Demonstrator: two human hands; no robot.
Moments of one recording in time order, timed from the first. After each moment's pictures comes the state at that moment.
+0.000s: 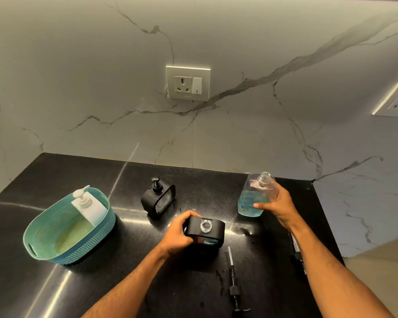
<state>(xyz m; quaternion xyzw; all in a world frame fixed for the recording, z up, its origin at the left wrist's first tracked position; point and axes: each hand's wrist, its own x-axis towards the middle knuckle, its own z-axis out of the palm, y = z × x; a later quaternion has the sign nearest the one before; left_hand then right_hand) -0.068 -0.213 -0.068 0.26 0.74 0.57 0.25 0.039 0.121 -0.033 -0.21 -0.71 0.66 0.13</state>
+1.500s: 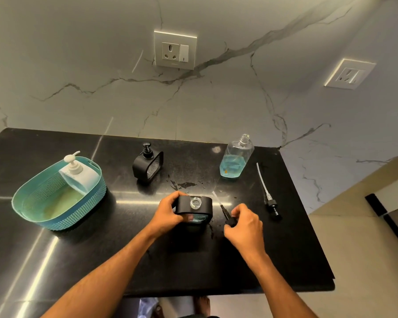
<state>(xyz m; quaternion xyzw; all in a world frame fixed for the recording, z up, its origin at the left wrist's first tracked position) -0.019 -0.262 -0.076 0.28 0.73 0.55 0.28 0.168 -0.099 -0.031 -0.40 -0.87 0.25 0.12</state>
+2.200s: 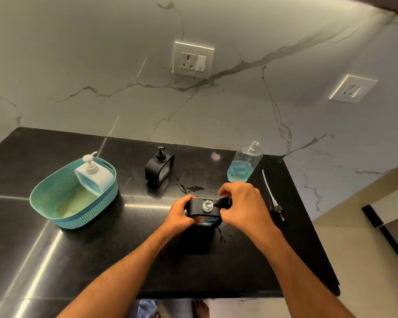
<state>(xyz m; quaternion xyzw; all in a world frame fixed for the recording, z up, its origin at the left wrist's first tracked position) -0.025 -0.260 -0.090 0.31 0.73 0.55 0.26 0.115 -0.136 0.087 -0.23 -0.96 0.14 0.06</state>
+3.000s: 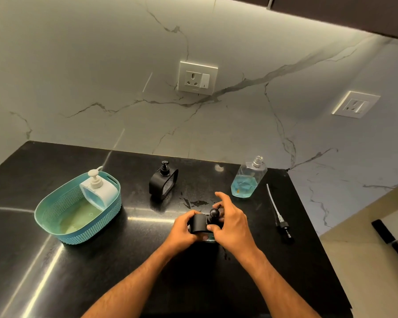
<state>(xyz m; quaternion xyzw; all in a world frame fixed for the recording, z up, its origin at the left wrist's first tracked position) -0.026 -0.260 -0.093 0.32 0.73 0.56 0.24 0.094 -0.139 0.016 -0.22 -0.93 0.27 0.15</state>
